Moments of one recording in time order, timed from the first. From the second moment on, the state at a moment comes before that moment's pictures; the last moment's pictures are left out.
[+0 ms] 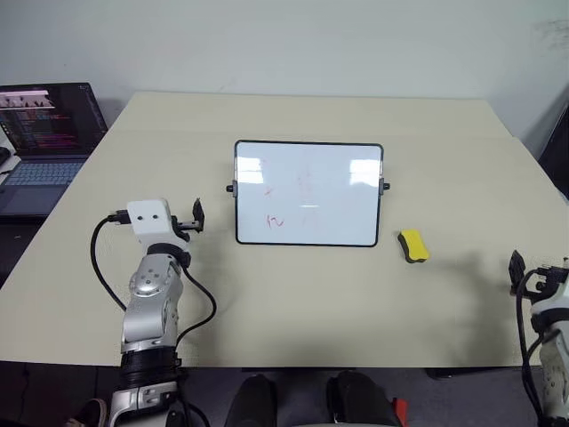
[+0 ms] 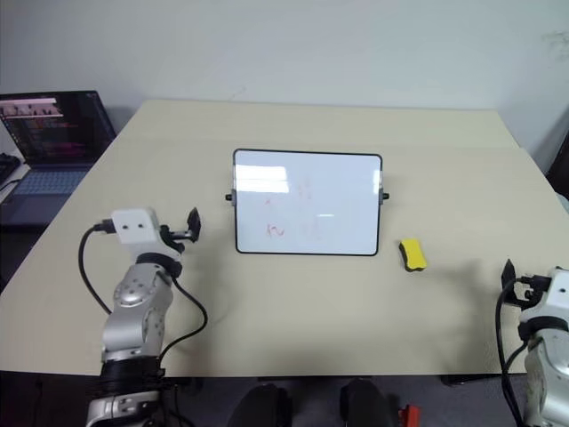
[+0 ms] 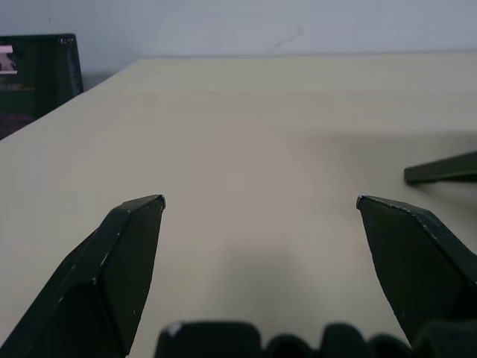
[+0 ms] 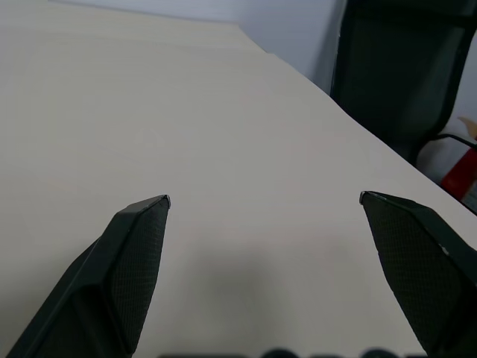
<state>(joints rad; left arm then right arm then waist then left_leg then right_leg) -0.24 0.29 0.26 0.04 -0.15 0.20 -0.01 0.15 -0.40 -0.56 -0.06 0.28 0.10 0.17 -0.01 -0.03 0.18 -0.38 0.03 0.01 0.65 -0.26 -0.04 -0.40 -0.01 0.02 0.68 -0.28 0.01</state>
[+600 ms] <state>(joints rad) -0.27 0.36 0.30 0.01 -0.24 0.21 -0.17 0.05 -0.43 -0.58 -0.20 0.34 0.23 0.14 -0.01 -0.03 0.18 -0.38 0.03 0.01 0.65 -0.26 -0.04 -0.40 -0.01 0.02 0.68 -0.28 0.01</state>
